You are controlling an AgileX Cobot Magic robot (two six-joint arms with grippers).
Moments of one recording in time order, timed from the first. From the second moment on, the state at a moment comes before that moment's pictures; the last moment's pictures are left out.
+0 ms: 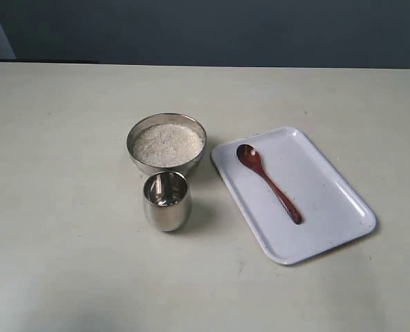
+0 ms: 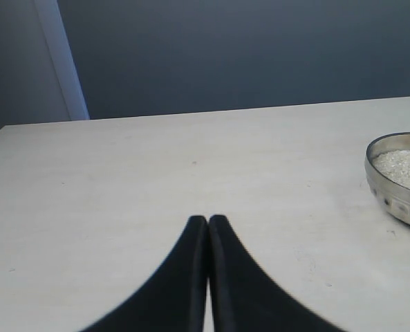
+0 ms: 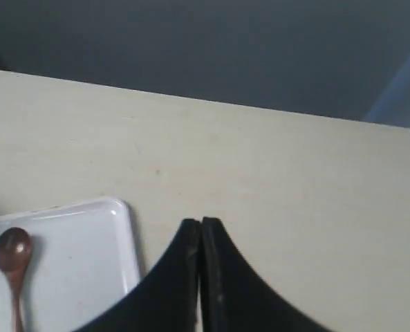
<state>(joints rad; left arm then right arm) -0.10 0.00 0.00 -0.23 0.24 0.28 0.21 0.98 -0.81 -0.06 0.44 -0.03</state>
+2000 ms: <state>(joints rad) -0.10 0.00 0.00 -0.23 0.24 0.28 -0.09 0.01 0.00 0.15 0.33 -0.03</state>
